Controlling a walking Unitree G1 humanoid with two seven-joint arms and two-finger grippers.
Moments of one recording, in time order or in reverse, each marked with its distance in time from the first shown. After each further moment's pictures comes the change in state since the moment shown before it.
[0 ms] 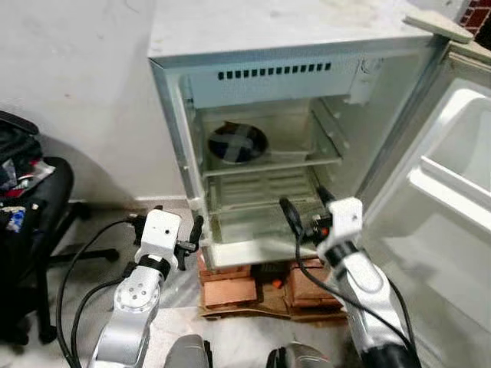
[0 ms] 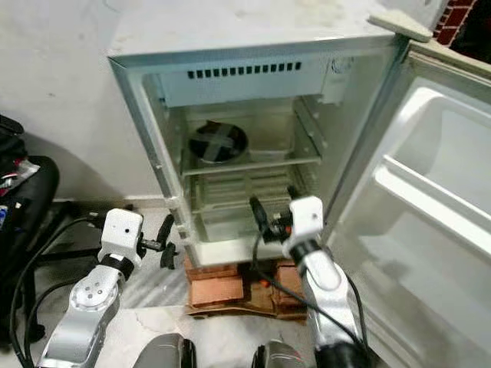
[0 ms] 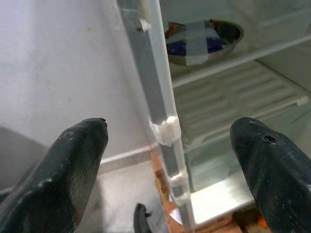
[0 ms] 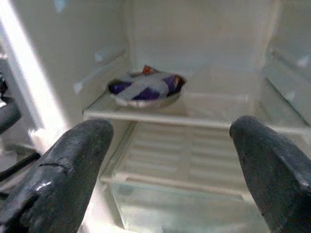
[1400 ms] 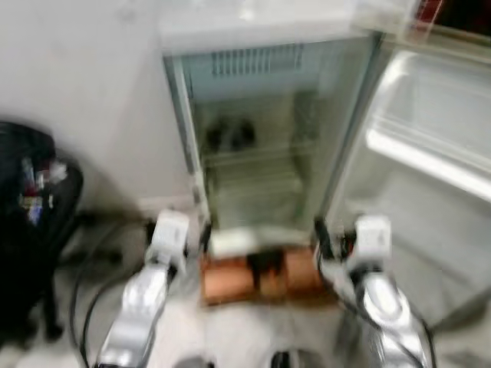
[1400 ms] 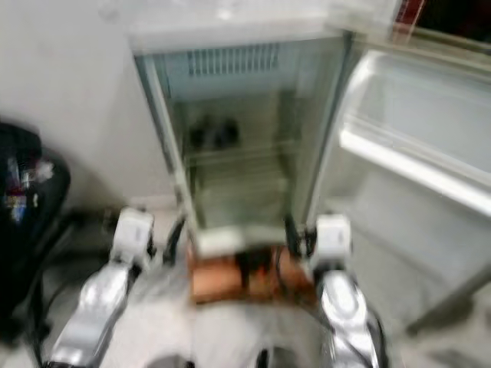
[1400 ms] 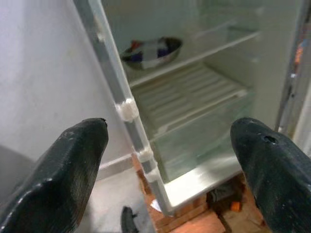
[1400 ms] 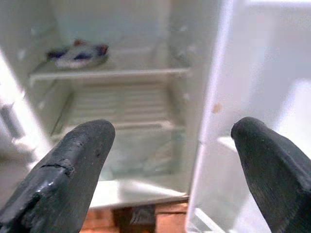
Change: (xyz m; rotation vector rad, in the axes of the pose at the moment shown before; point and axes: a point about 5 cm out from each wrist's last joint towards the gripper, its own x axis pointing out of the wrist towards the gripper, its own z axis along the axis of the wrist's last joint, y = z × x) left arm 0.010 -0.006 -0.007 0.005 -0.013 -0.056; right arm -0.023 -0.015 -0.008 -0.014 0.119 -0.287
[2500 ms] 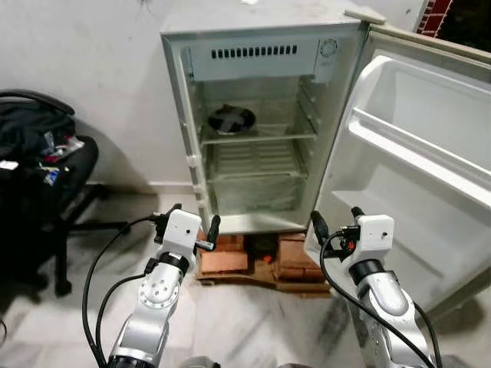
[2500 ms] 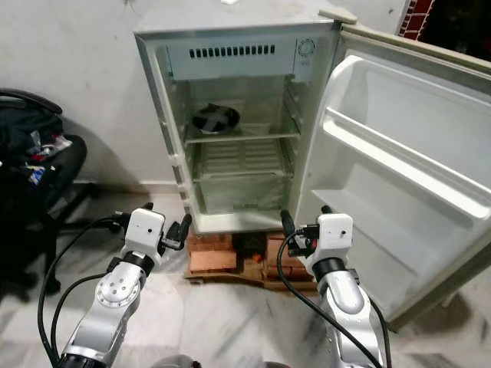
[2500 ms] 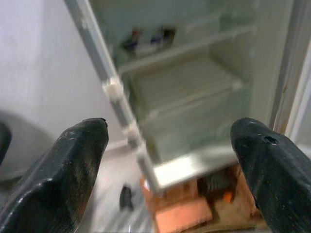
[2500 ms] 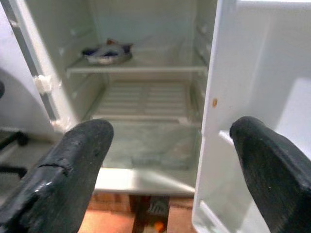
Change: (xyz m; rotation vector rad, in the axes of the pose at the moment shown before) left arm 0.005 -0.010 -0.002 0.034 0.022 0.034; right arm 0.002 0.007 0.008 0.063 -0.029 0.101
